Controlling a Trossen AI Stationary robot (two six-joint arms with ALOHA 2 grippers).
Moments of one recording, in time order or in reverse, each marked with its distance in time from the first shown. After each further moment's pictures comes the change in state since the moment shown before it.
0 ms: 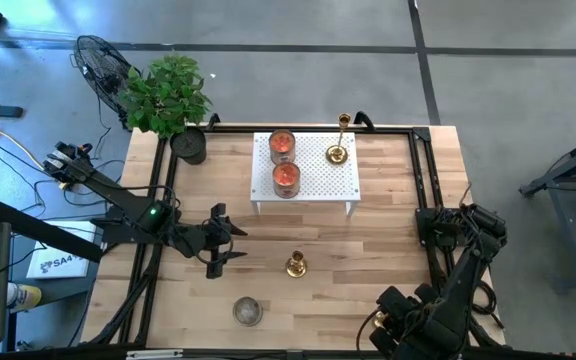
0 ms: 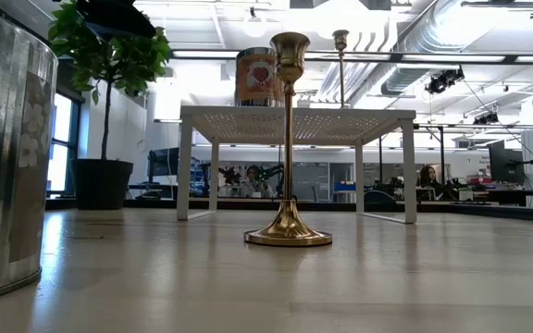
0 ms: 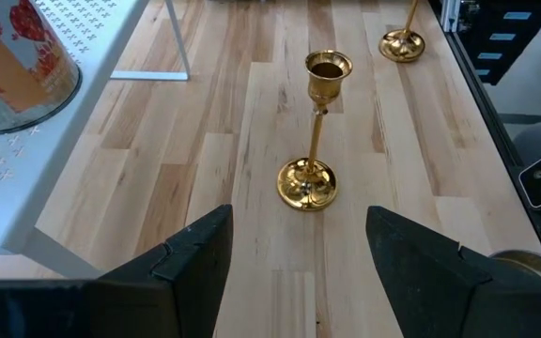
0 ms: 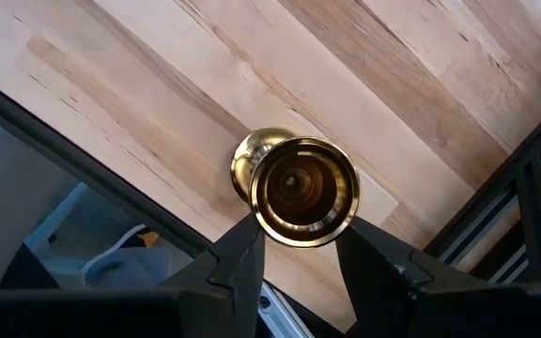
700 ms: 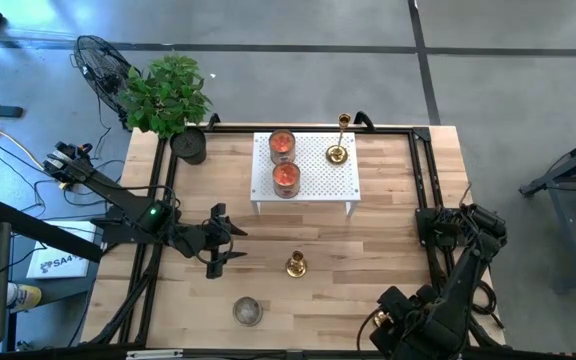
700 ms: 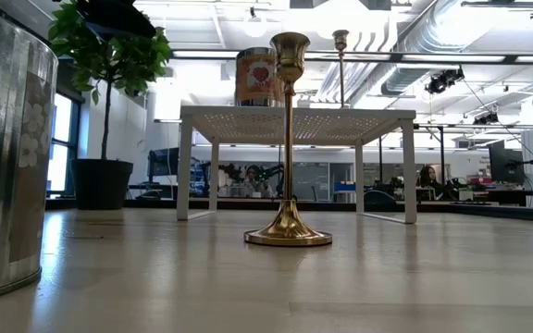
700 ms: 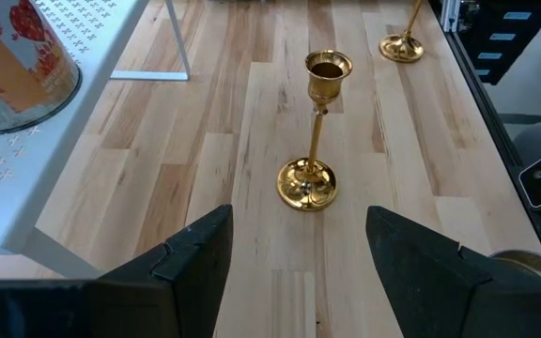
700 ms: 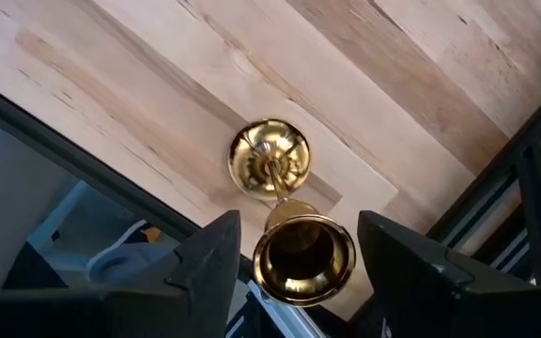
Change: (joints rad) left arm 0.000 0.000 0.000 0.000 0.000 0.000; right arm 0.000 0.000 0.000 0.001 -0.027 0.029
